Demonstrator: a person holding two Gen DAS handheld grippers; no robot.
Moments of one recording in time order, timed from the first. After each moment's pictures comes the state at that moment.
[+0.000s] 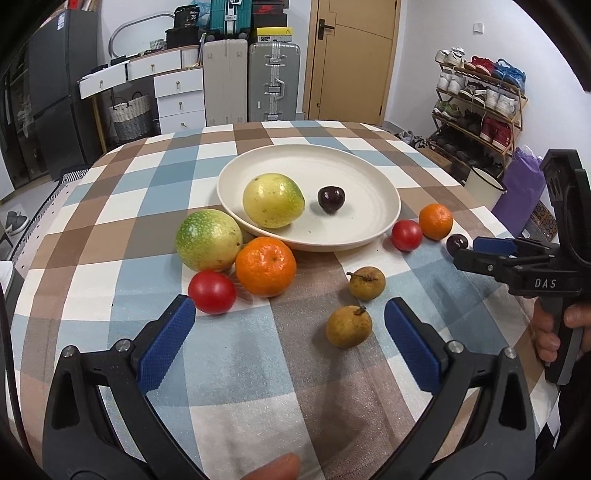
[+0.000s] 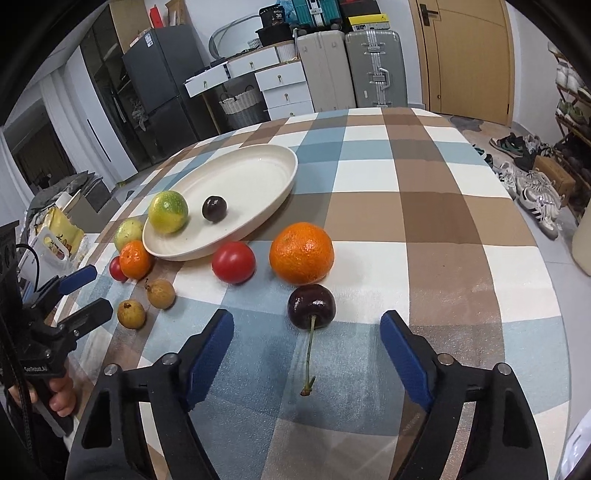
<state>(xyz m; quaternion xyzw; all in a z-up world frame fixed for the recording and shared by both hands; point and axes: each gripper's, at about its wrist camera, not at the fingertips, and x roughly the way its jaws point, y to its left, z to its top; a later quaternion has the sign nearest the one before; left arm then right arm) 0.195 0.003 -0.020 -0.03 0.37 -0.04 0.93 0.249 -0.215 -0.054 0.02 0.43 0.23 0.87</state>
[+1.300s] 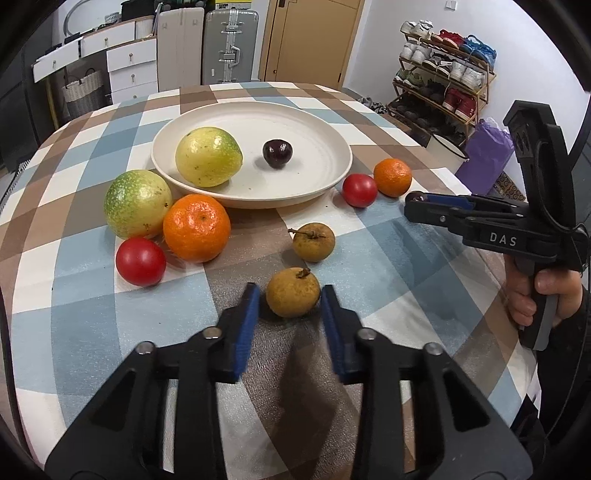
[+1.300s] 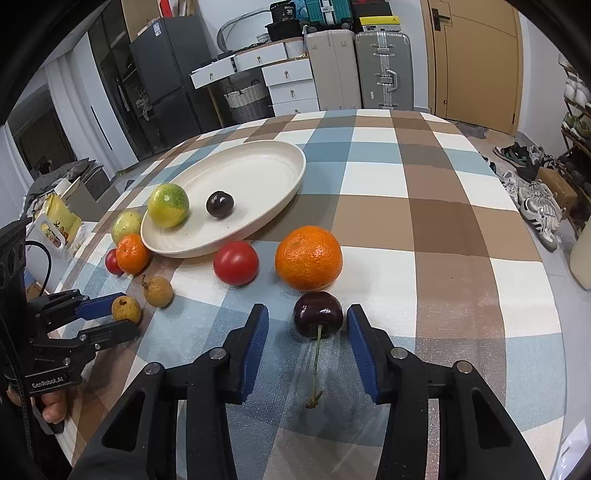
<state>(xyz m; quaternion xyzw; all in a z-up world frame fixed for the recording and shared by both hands) 0.202 -0.013 -0.041 -0.04 0.43 -0.13 0.89 0.253 -0.203 -0.054 -0.01 0.42 0.24 0.87</state>
